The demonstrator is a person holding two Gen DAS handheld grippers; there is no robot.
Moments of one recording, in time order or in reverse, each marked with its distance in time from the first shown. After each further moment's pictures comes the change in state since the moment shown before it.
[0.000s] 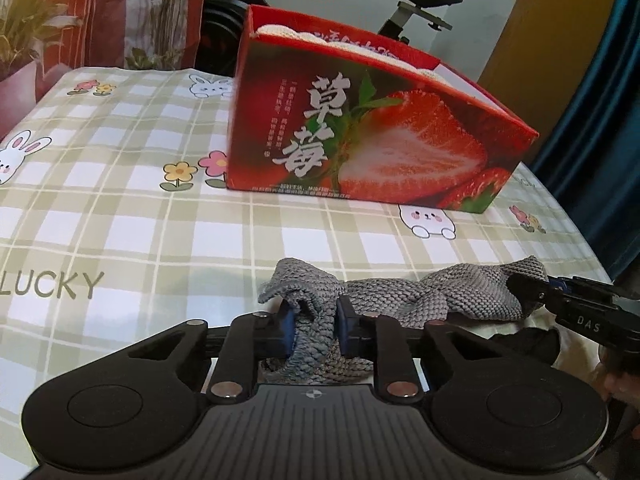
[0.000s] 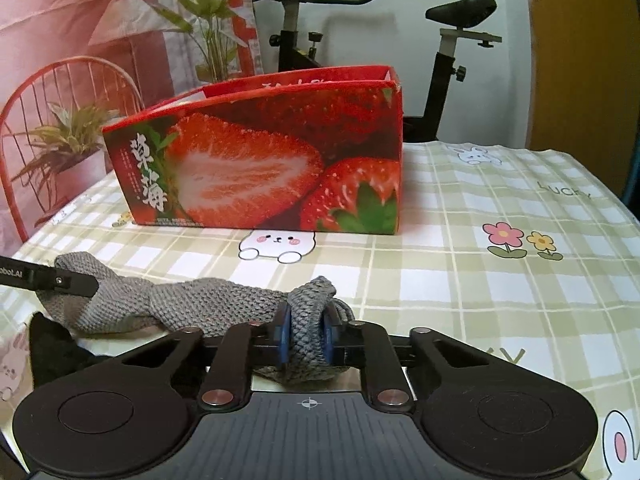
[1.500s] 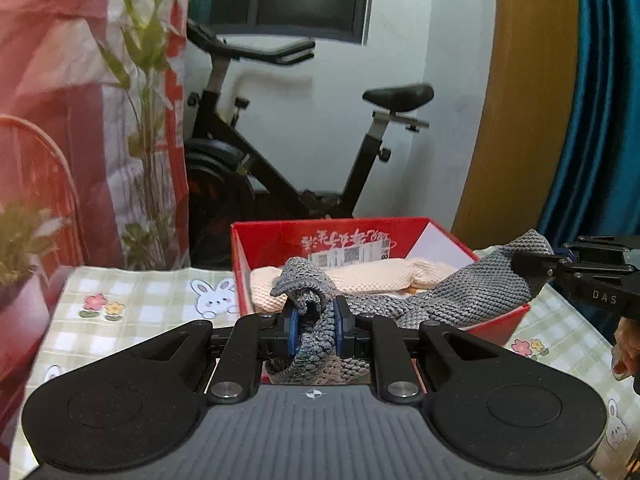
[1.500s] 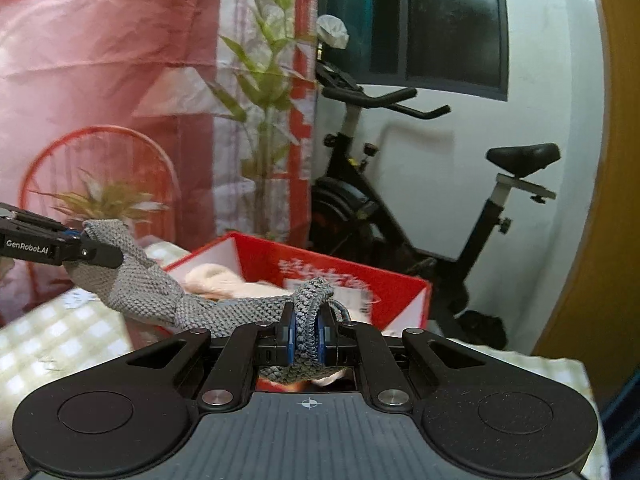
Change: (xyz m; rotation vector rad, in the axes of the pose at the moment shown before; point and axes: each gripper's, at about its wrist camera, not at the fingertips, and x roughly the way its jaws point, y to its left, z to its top) left arm -0.039 -0.027 0.147 0.181 -0.270 0.043; right arm -0.010 0.019 0.184 -0.262 -0.205 0.039
